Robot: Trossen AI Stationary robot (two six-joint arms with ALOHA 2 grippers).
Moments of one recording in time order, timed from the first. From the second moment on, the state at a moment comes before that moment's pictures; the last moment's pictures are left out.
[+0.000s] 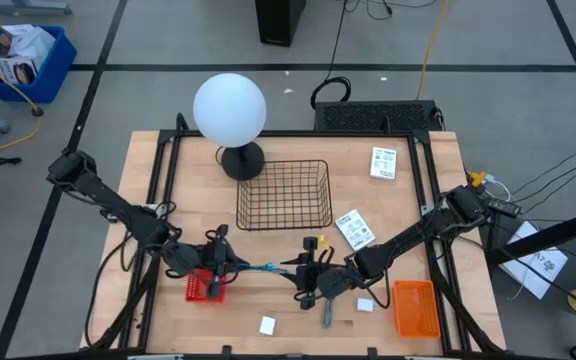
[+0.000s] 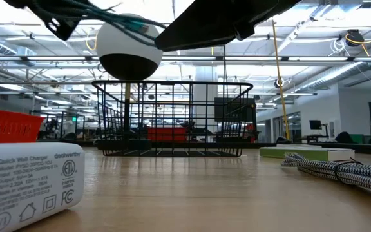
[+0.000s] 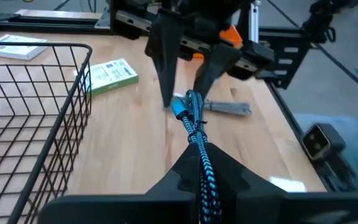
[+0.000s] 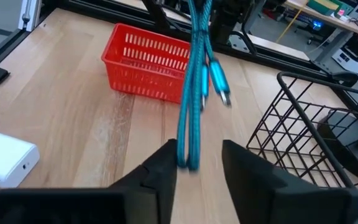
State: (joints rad) left arm -0.63 1.16 0.63 0.07 -0.45 -0.33; right arm 0.48 1.85 1.09 0.27 0.60 -0.01
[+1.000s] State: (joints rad) left arm -0.66 0.76 0.63 -0.69 -0.01 -0.93; right arm 0.48 1.85 1.09 0.31 0.60 -0.02
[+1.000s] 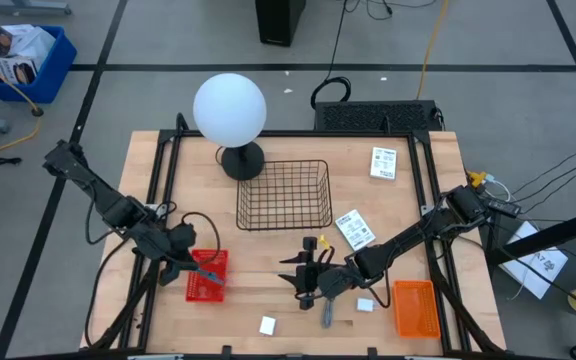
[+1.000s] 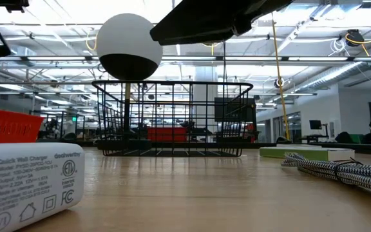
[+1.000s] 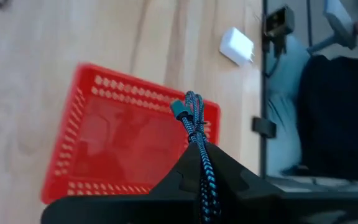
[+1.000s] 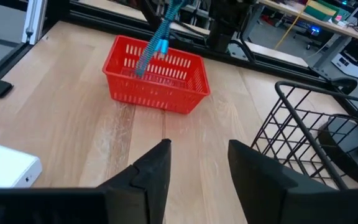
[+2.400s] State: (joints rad) left arm -0.58 0.76 0.63 -0.37 -0.22 -0.68; right arm 0.47 1.85 1.09 0.18 0.45 0.08
